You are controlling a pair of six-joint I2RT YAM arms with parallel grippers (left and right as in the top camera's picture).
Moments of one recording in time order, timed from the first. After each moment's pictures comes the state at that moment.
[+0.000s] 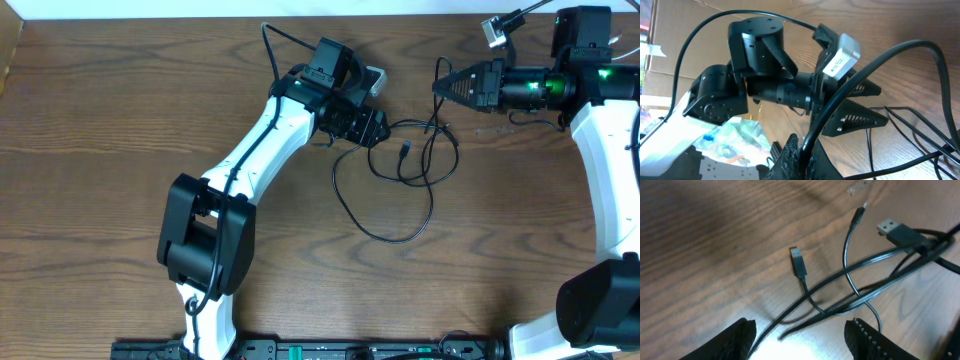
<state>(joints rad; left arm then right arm) -0.45 2.03 1.64 -0.68 0.52 -0.04 -0.05 1.70 1.61 -0.92 -1.13 0.16</state>
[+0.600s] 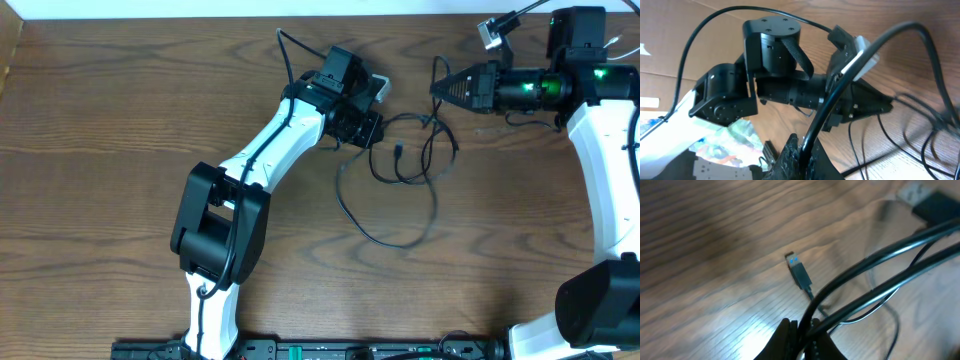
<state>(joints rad) -0.47 2.09 1.64 -0.66 0.48 -0.09 -0.03 1.70 1.61 -0.93 -1.07 0.15</state>
